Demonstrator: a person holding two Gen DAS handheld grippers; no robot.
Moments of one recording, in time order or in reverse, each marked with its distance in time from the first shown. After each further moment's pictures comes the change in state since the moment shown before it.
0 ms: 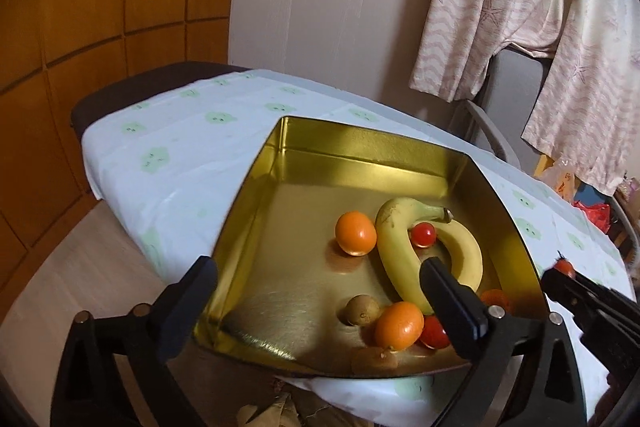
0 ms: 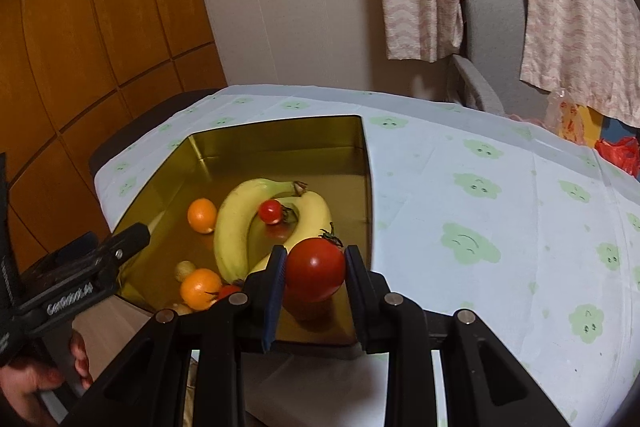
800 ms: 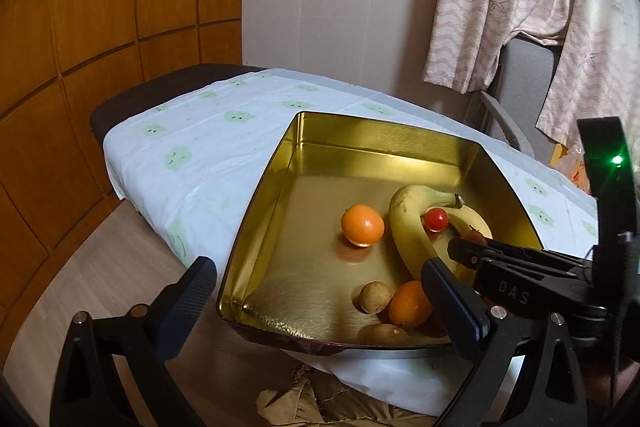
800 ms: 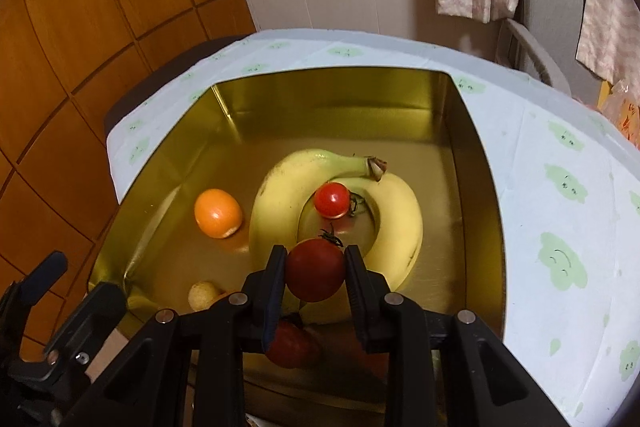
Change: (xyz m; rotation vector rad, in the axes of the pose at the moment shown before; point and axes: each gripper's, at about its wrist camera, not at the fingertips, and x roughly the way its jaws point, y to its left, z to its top) left arm -0.011 -0.002 -0.008 0.025 0.017 0.078; right arm 0.087 0.037 0.015 -0.035 0.209 0.091
